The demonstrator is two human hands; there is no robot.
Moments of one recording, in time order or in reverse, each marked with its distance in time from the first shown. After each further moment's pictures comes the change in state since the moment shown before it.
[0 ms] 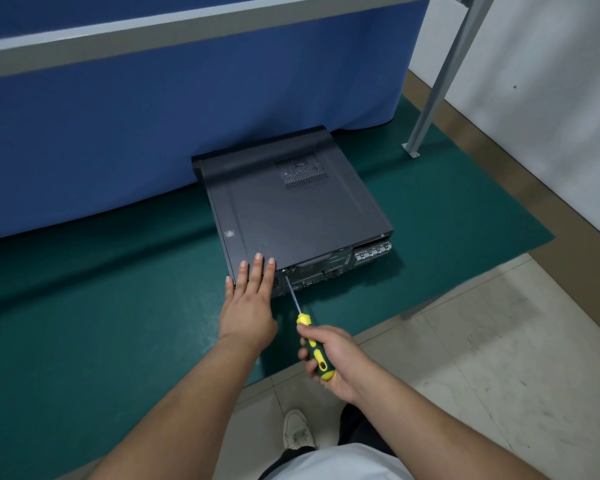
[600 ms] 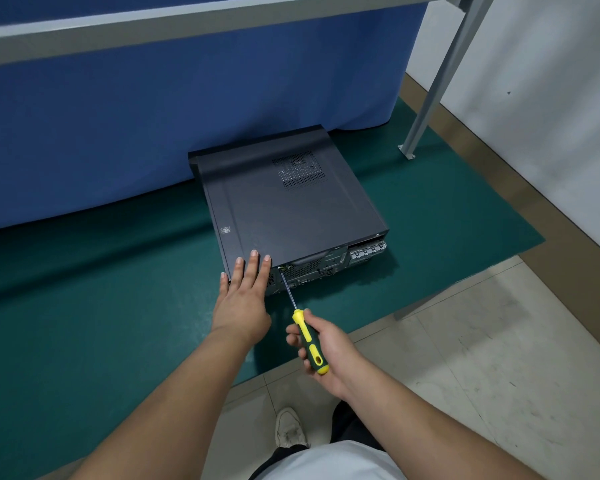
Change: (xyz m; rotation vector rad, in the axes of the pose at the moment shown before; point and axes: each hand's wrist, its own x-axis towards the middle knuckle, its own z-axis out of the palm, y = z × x) left_hand 0.002 -0.001 -0.005 -0.058 -0.024 0.008; right_hand 0.001 0.001 0.004 -0.029 0.074 -0.007
